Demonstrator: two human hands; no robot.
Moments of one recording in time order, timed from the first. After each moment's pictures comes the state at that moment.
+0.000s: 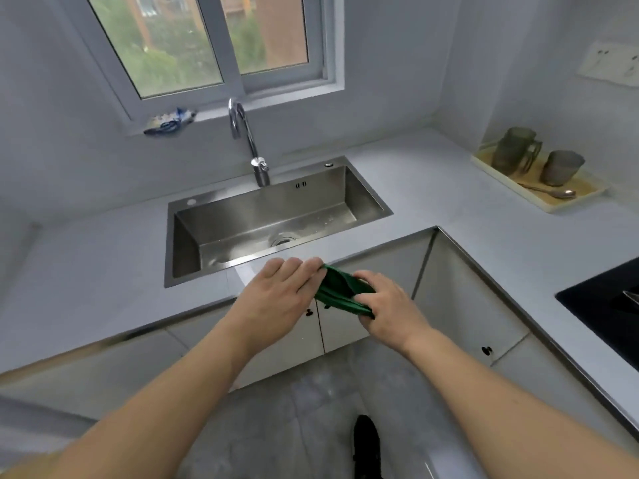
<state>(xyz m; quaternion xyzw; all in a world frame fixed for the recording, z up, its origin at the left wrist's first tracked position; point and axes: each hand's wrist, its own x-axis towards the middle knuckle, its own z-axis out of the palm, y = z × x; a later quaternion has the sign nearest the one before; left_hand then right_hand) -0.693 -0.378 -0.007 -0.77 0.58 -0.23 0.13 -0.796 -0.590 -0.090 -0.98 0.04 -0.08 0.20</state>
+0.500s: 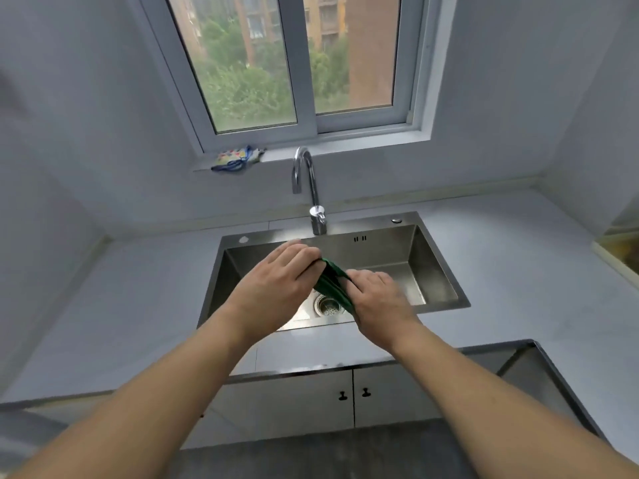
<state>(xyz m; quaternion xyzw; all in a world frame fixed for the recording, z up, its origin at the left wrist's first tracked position) -0.501 -0.425 0.044 -0.82 0.49 -0.28 0.02 -0.538 -0.630 -0.053 -0.97 -0.13 -0.22 0.03</state>
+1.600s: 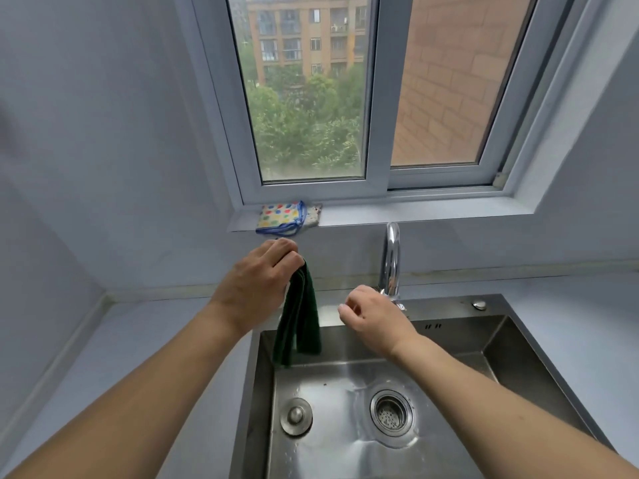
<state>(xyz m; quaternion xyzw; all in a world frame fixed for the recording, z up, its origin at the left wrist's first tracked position) -0.177 -0.294 0.069 -0.83 0.46 -0.29 -0.10 -0.235 -0.512 0.005 -0.95 -0.03 -0.02 0.30</state>
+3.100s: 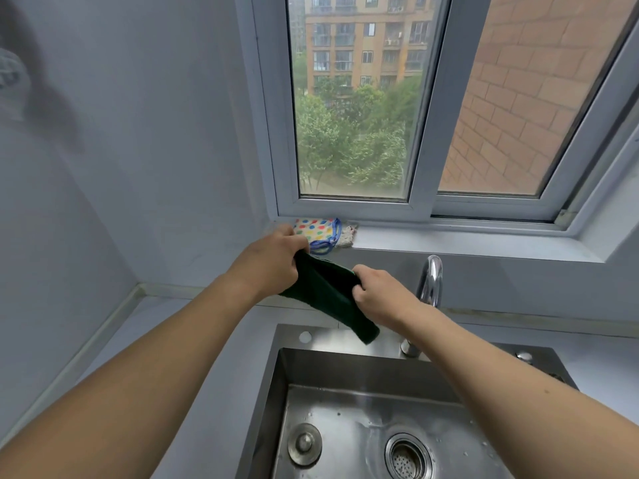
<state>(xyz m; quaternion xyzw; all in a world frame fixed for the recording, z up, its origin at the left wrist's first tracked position) -0.113 -0.292 0.104 -0.97 0.20 -0.06 -0.15 -0.144 -0.496 0.061 -0.96 -0.08 0.03 0.27</state>
